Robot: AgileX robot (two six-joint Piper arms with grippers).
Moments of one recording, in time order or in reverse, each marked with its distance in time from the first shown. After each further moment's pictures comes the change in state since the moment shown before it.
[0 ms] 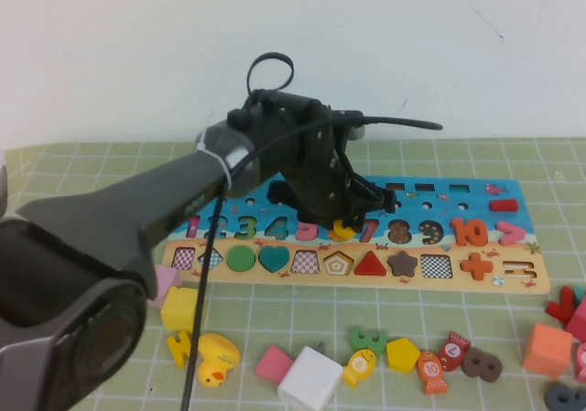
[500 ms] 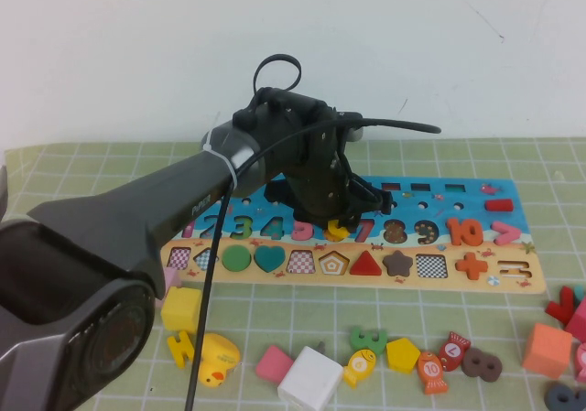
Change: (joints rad) right arm 0.000 0.000 0.000 0.000 0.000 0.000; left arm 0.000 0.032 -0.045 0.061 0.040 -0.030
